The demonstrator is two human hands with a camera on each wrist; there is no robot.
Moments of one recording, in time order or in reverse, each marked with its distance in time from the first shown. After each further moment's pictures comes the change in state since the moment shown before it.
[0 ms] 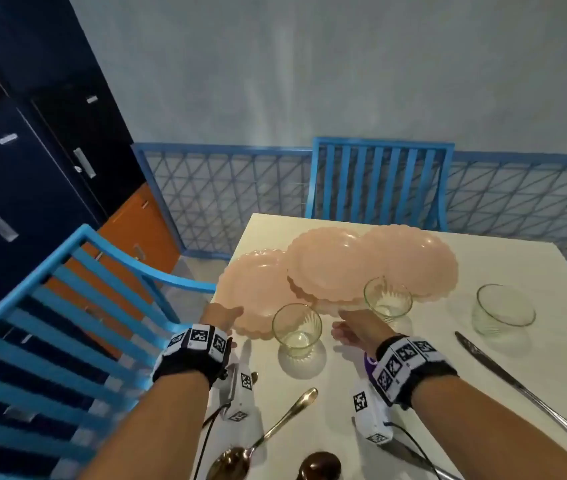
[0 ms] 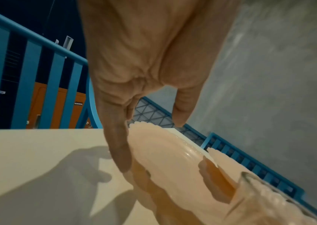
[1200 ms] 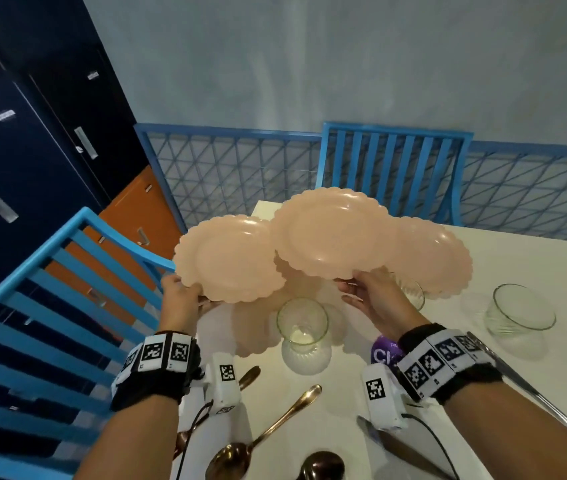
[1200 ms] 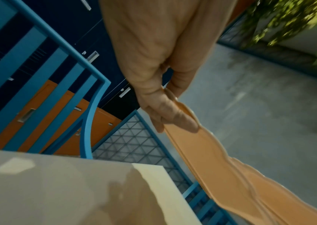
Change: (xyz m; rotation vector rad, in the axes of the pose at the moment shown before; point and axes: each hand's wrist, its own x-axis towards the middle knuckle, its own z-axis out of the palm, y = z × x) left_hand -0.009 0.003 -0.045 -0.531 0.112 0.353; right_hand -0.025 -0.048 0.007 0.223 -0.052 -0.264
